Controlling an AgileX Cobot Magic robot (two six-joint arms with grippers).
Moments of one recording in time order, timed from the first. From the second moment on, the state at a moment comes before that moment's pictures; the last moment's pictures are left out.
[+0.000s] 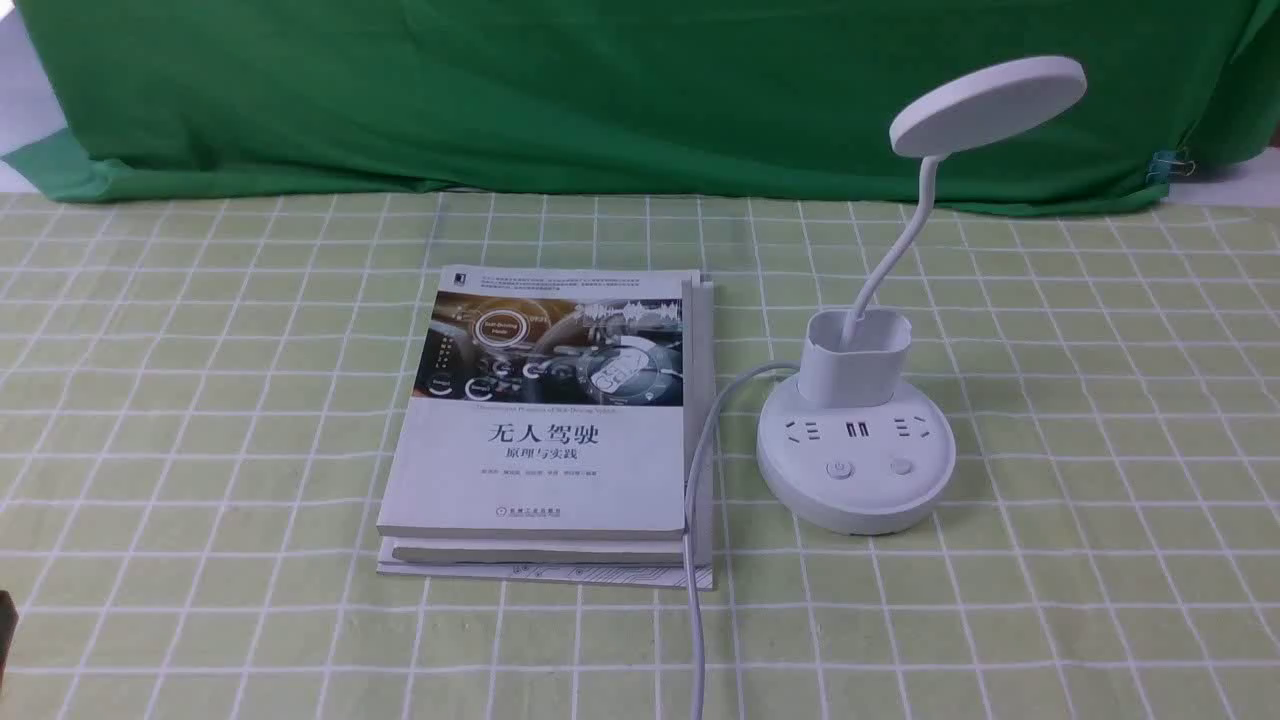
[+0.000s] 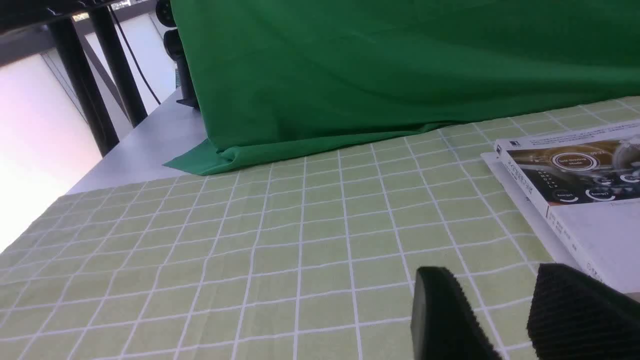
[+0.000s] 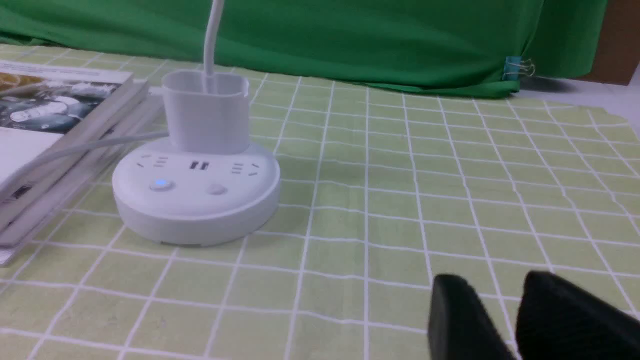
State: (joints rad) right arm 0.06 0.00 0.01 0.16 0.26 -0.25; left arm 0.06 0.00 0.01 -0.01 0.13 0.24
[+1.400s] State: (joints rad) right arm 0.06 0.00 0.01 0.16 0.02 0.33; left arm 0.06 0.00 0.01 -0.01 0.13 0.24
